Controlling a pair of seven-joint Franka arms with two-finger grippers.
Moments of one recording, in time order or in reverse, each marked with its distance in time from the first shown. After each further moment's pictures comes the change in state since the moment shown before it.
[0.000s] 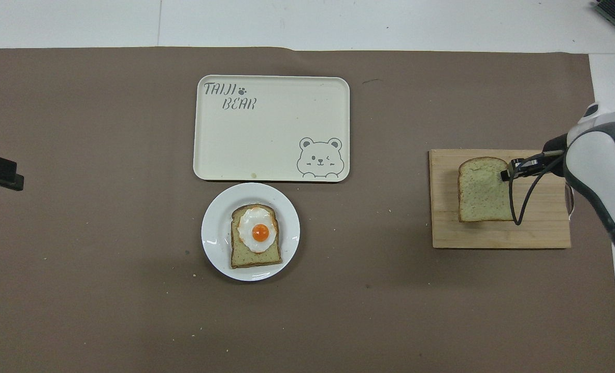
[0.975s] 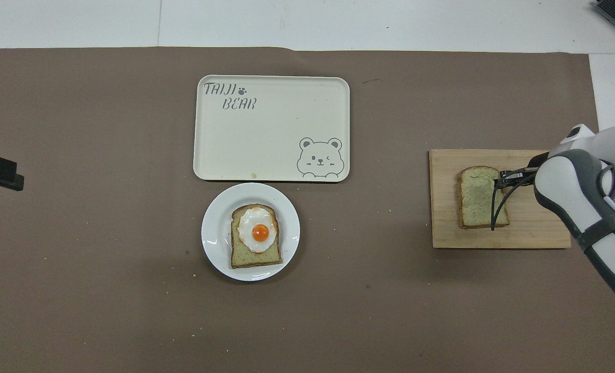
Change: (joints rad) left arm 0.000 0.000 0.000 0.000 0.000 0.000 0.000; right arm -0.010 0.038 -0.003 -0.174 -0.001 0.278 -0.007
